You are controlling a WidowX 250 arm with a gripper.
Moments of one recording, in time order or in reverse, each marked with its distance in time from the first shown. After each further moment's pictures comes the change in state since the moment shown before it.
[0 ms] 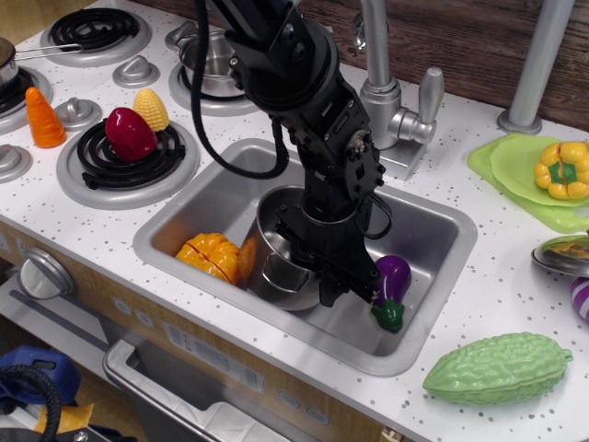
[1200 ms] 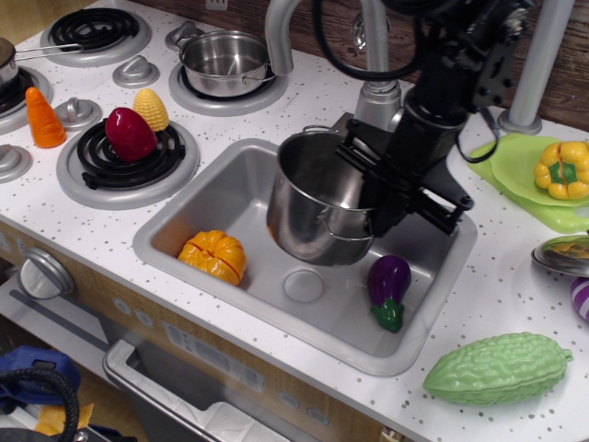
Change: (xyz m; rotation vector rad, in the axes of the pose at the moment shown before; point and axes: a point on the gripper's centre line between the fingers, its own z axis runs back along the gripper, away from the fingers) arm 0.042 -0.027 0.072 0.146 0.196 0.041
